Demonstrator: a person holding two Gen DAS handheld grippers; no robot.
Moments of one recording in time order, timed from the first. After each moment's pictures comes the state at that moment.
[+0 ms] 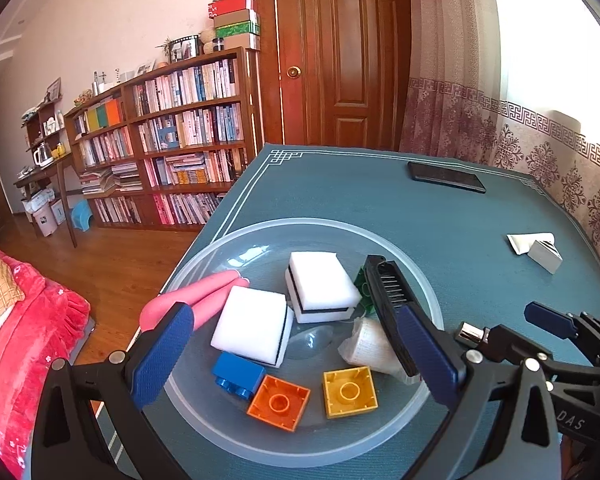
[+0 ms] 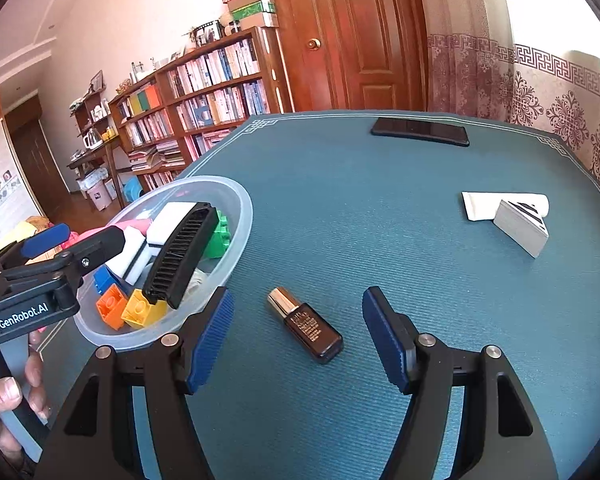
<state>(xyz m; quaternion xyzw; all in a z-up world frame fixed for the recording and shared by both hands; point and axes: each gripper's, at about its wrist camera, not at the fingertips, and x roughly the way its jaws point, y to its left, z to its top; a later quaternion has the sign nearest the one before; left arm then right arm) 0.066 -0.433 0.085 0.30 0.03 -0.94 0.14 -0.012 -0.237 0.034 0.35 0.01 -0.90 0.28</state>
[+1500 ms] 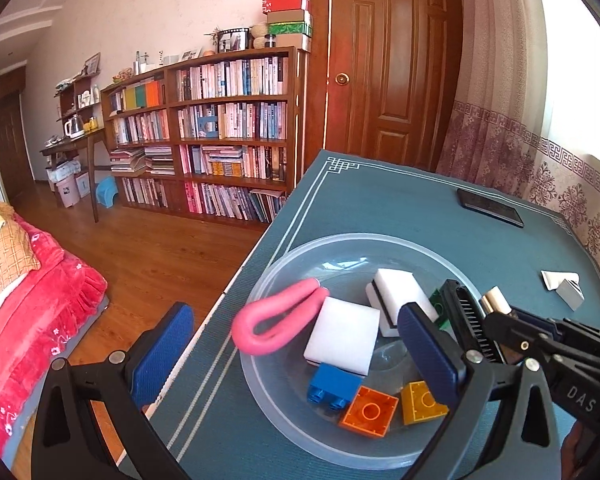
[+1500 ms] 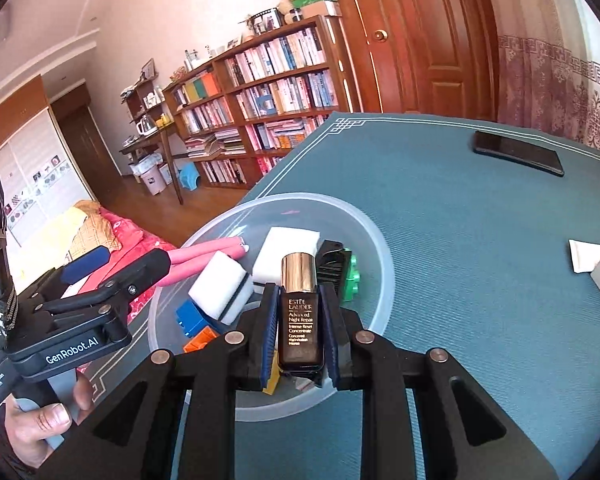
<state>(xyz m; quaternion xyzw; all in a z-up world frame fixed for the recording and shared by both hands) 0.088 -0.499 0.092 0.29 0.08 -0.93 0.20 -0.017 -0.327 0.065 0.36 0.00 -0.85 0.39</state>
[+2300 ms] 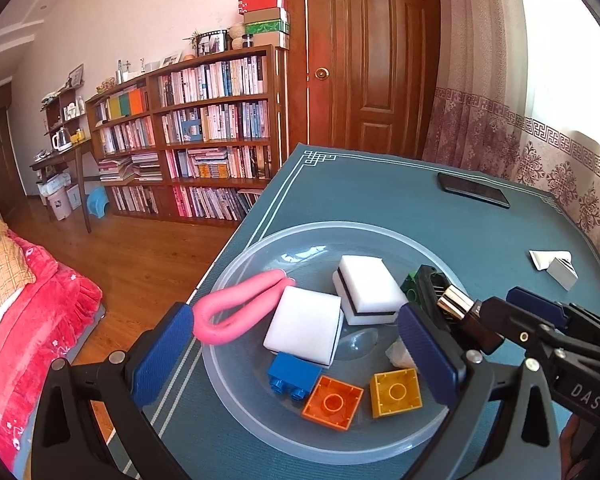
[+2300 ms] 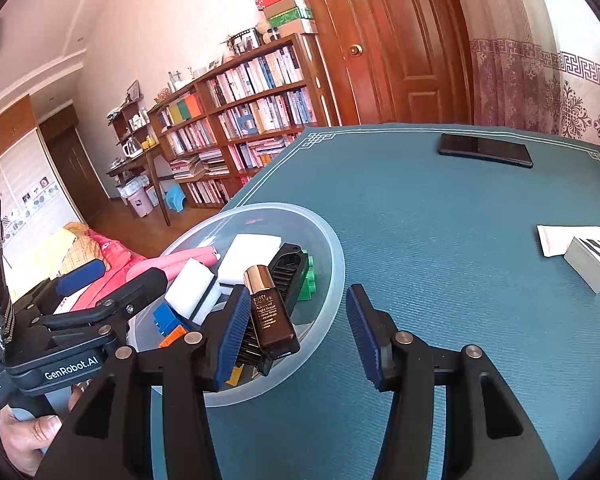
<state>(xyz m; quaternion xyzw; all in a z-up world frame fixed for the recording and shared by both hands) 0.080 -0.466 0.088 0.30 0.05 -0.94 0.18 -0.015 -0.291 0.059 0.33 -0.03 -0.88 0.35</state>
